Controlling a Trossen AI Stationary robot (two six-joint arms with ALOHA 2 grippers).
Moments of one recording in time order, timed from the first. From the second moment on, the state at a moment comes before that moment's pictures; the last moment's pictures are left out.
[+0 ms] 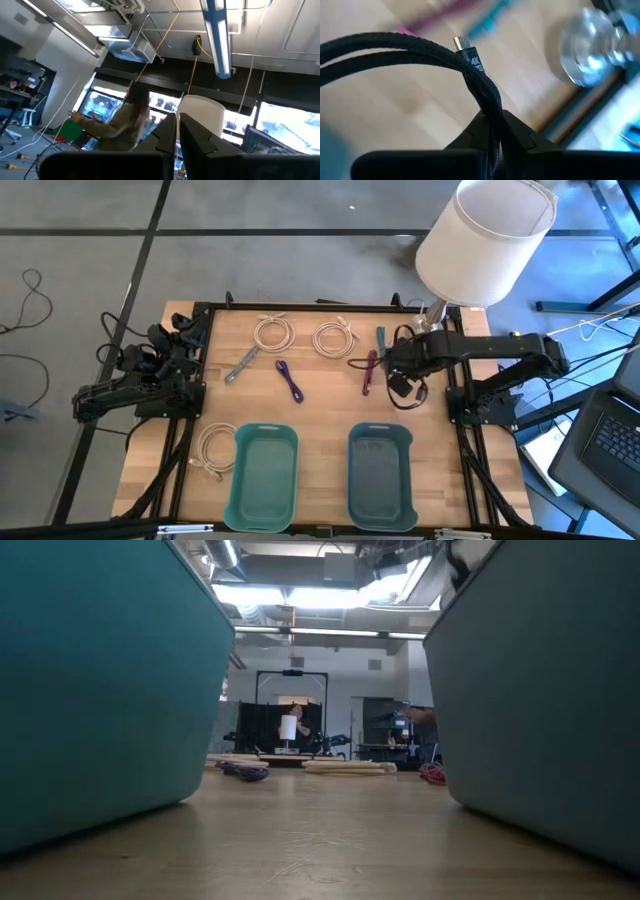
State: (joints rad) left arm 0.26 0.00 0.20 0.44 -0.39 -0.20; right arm 0.01 1.37 1.28 -1.43 0.30 0.70
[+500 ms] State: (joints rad) left arm 0.26 0.00 0.20 0.41 -0.45 -0.18; right arm 0.43 1.41 1.48 -1.16 0.06 1.05
